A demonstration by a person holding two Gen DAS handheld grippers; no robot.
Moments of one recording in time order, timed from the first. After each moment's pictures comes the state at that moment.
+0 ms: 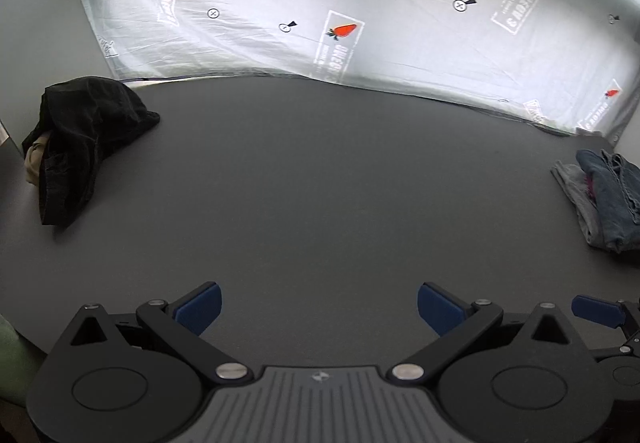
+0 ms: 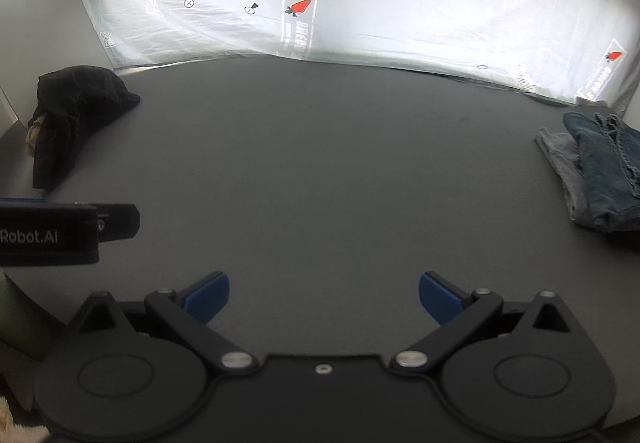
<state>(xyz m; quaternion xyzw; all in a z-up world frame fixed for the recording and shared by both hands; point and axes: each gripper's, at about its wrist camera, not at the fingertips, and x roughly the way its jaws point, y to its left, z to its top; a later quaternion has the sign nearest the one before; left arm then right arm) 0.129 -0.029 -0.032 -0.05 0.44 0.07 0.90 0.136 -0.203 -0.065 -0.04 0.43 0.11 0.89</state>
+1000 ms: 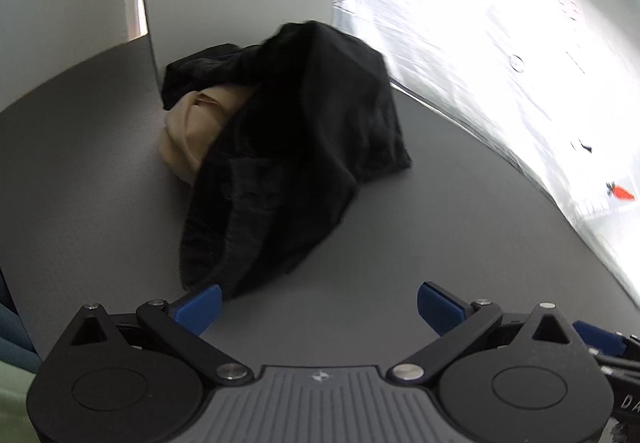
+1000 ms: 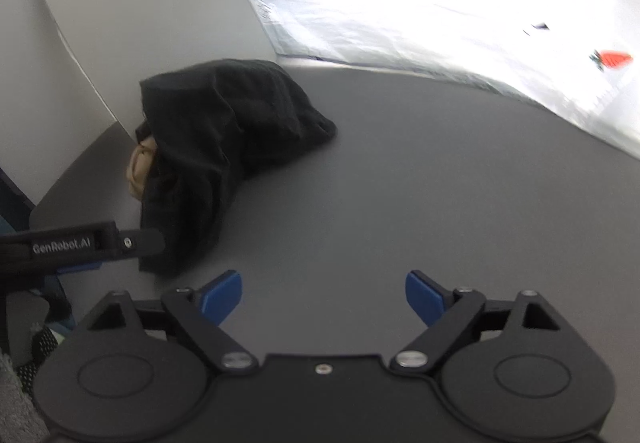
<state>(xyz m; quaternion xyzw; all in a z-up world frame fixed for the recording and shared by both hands) 0.220 0.373 -0.134 -0.26 0.41 0.24 0.84 0.352 0.139 -0.082 -0.05 0.42 0.34 0.84</state>
